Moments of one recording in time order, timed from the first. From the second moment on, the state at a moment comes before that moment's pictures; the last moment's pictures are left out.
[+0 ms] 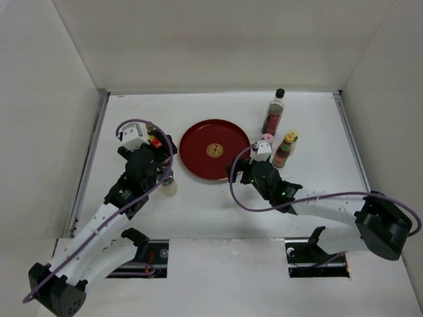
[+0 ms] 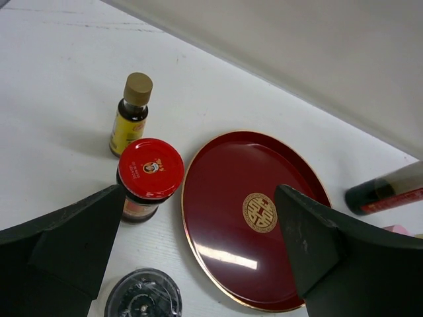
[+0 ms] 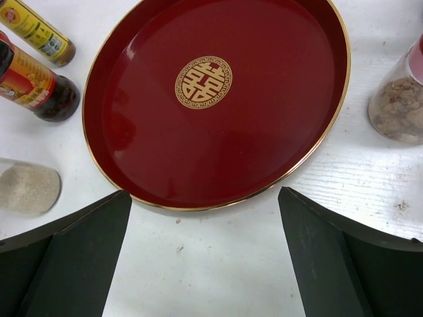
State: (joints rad) left arm -0.54 0.78 0.68 -0.10 -0.63 -0.57; right arm 0.89 1.28 0.57 0.34 0.46 0.49
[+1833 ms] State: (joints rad) left arm -0.32 0.64 0.31 0.15 -0.75 -0.69; right arm 0.31 1.73 1.54 -0.15 0.41 0.28
